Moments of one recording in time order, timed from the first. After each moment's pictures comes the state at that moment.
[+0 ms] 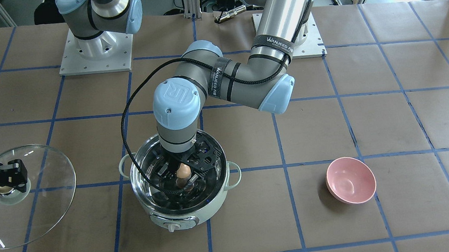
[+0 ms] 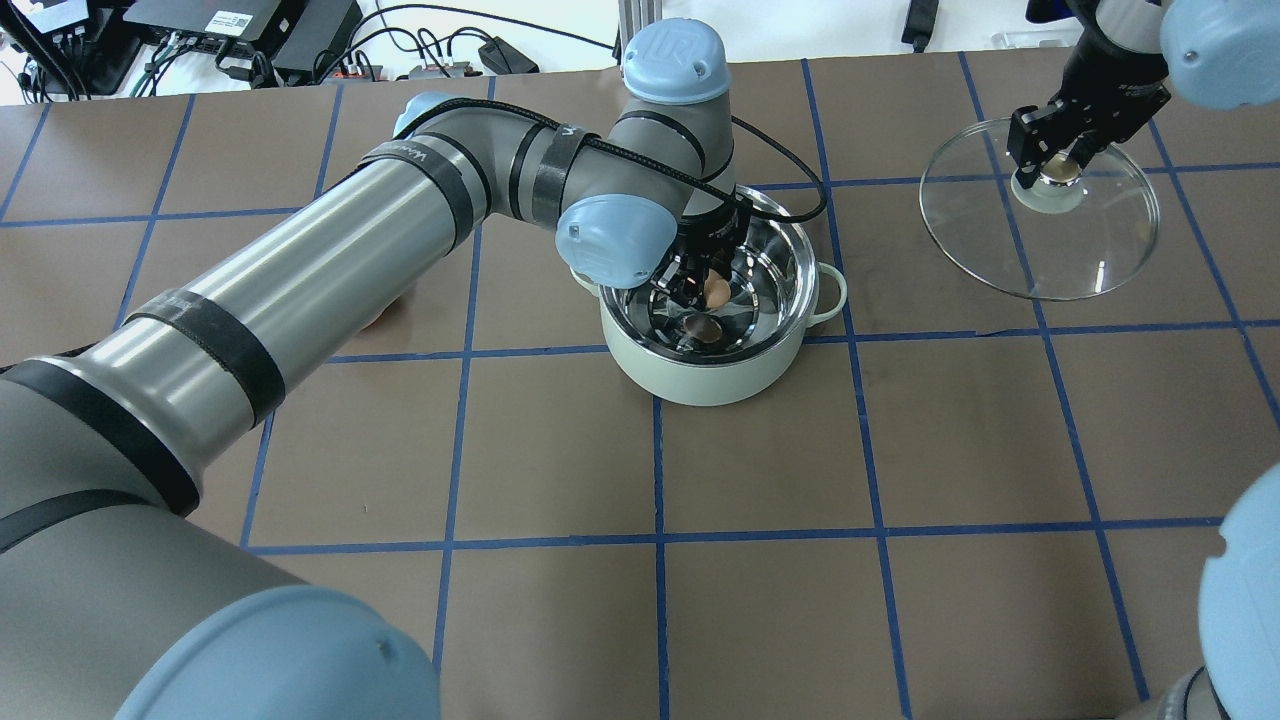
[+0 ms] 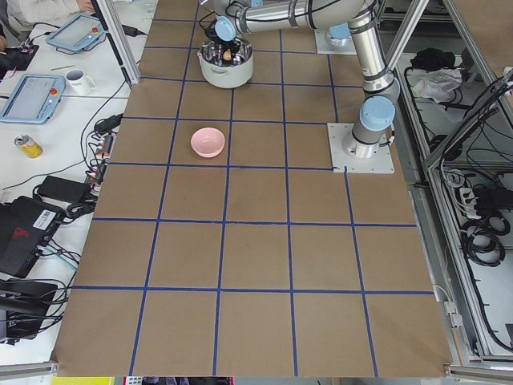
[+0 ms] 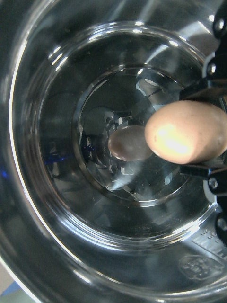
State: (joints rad) left arm -2.00 -2.15 -1.38 -1.16 1.46 -1.29; right arm 1.31 -1.25 1.47 -1.81 -1.61 -0.46
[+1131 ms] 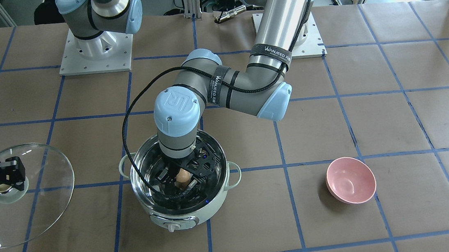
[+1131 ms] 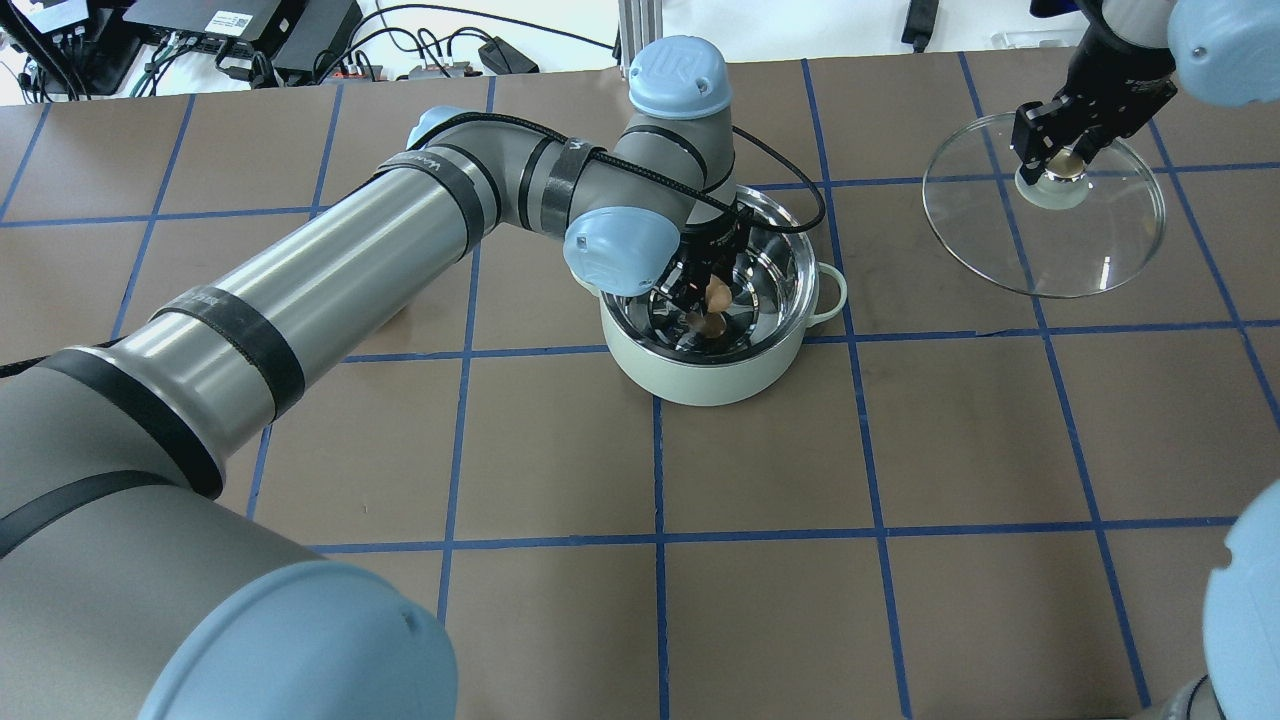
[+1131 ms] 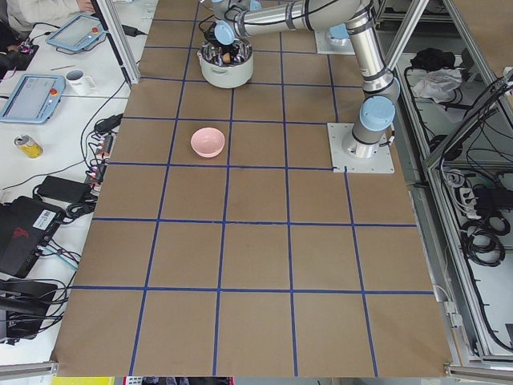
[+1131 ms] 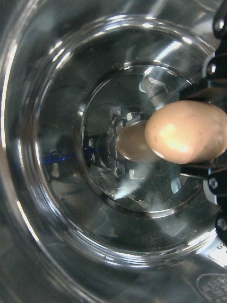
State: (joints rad) left arm -2.00 -2.18 -1.39 -1.12 1.46 -1.27; right arm 1.31 -1.27 1.47 -1.80 -1.61 -0.47
